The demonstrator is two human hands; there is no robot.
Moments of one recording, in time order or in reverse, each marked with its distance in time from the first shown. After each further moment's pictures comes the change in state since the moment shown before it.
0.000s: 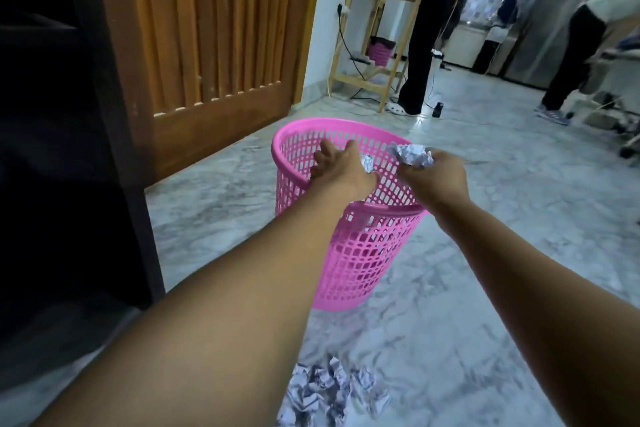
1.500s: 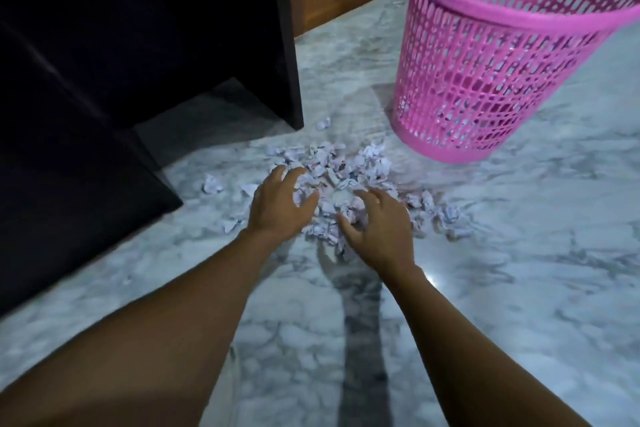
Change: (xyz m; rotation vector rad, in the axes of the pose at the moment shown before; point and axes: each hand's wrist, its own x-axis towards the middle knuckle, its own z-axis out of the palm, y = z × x) left_hand -0.313 -0.226 0.087 0.131 0.244 -0.433; right_hand -0.317 0.145 0.111 -0.232 -0.568 -0.452
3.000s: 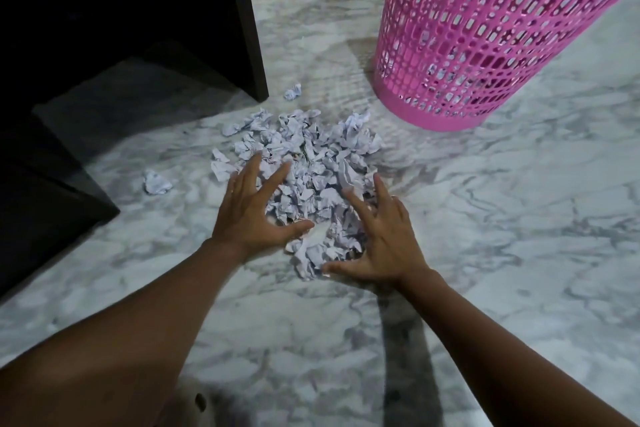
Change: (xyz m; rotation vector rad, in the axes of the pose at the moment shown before) left_hand 0.029 -0.066 0.052 0.091 -0.155 0.243; right_hand -0.015 0.047 0.020 -0.110 -0.250 -0.145
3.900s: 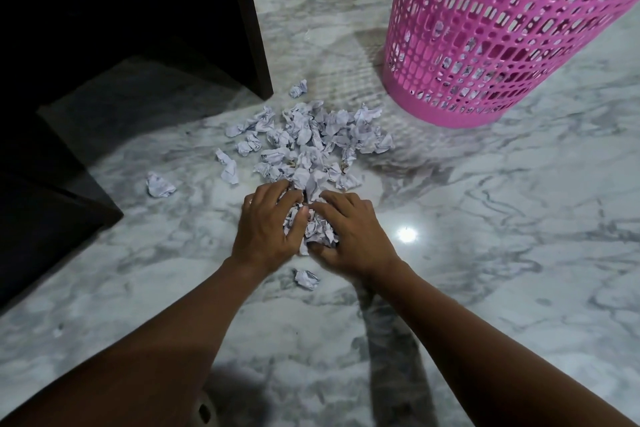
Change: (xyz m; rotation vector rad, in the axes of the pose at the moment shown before) left_hand -0.005 0.010 0.028 0.040 0.256 0.171; right_hand 0.036 -0.030 0.038 0.111 0.108 -0.174
